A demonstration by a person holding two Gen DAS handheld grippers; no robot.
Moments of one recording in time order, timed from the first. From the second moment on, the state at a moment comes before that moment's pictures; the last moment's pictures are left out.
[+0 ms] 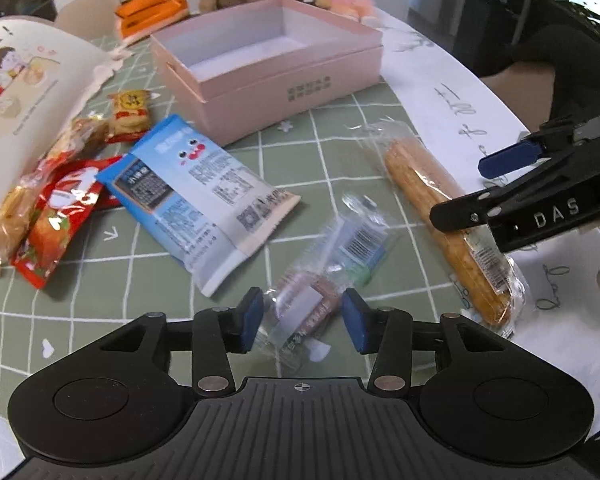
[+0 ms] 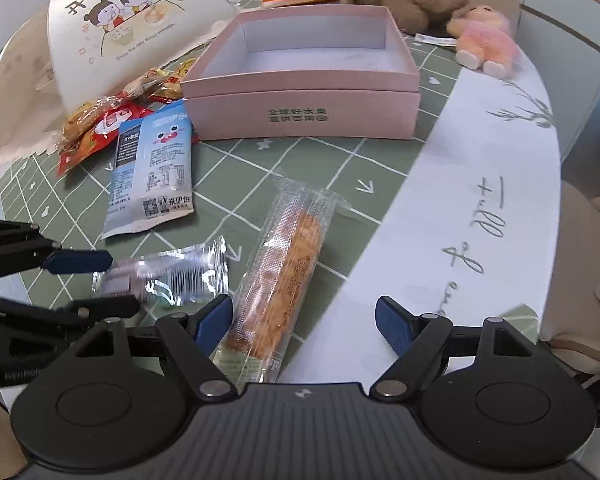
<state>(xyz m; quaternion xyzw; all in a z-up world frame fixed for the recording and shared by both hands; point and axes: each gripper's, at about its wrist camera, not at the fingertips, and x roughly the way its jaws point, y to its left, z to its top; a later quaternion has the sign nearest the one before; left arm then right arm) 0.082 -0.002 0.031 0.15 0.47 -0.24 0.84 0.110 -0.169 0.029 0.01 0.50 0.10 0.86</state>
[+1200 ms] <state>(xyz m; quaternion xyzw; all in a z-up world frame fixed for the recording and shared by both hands) 0.262 0.030 0.075 -0.16 0.38 -0.20 0.89 0.255 -0.172 0.139 -0.01 0.36 0.08 0.93</state>
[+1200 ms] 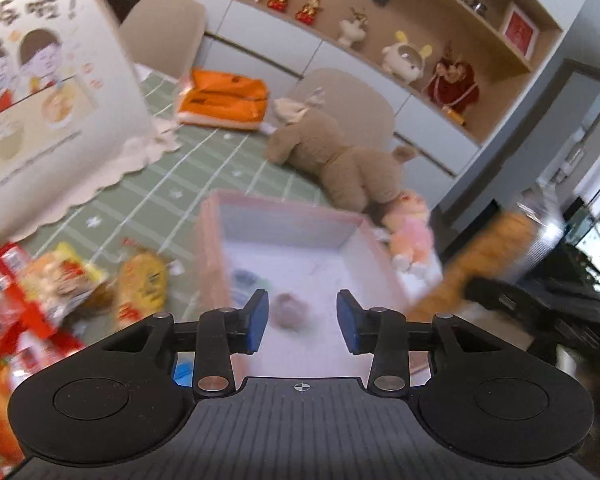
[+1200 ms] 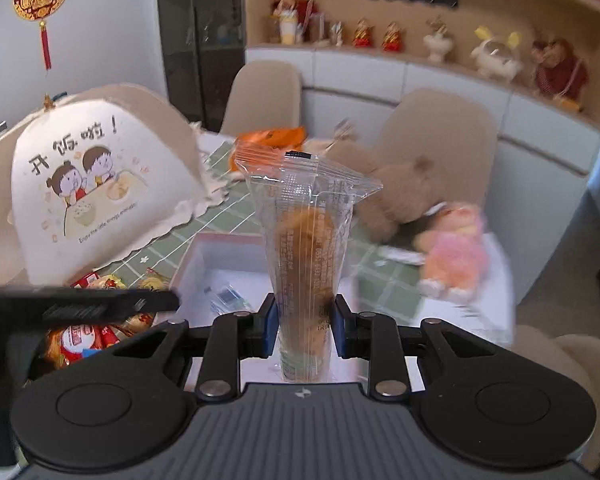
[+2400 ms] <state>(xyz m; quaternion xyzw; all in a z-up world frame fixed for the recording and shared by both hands) 0.232 0.108 0.028 -0.07 0.44 -0.15 0.88 0.206 -0.111 0.057 0.01 0.43 0.14 0.89</state>
